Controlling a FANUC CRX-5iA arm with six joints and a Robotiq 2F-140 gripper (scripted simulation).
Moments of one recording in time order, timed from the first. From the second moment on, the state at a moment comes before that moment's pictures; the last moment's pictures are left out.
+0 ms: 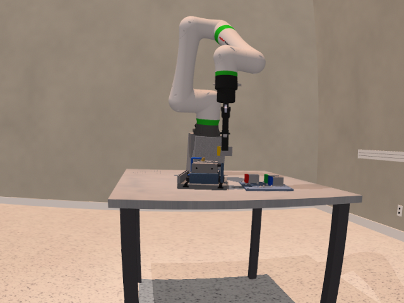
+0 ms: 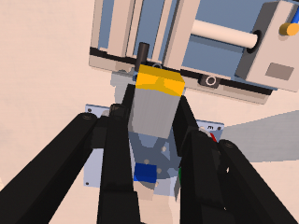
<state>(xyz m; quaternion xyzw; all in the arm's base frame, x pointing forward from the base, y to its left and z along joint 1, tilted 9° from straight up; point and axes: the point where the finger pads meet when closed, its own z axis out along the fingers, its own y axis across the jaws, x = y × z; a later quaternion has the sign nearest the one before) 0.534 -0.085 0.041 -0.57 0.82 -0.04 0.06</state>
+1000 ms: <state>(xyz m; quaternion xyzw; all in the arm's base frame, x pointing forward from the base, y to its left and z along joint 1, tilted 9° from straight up) 0.522 -0.168 0.036 -0.57 0.82 -0.04 0.06</state>
